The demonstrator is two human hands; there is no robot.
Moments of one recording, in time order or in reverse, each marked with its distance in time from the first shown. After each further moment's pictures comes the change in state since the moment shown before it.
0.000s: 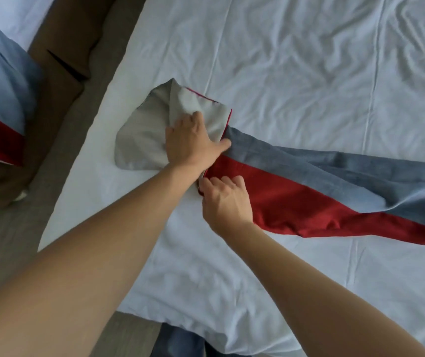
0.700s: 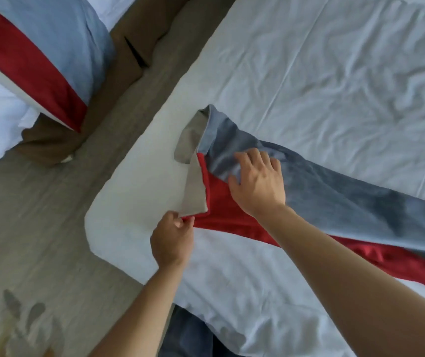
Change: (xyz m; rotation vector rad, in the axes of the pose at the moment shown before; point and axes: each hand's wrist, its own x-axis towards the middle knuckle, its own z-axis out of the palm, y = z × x) left_hand -0.189 -0.122 0.014 -0.547 0.060 -0.796; right_hand 0.053 -0.034 -0.015 -0.035 0.053 -0.127
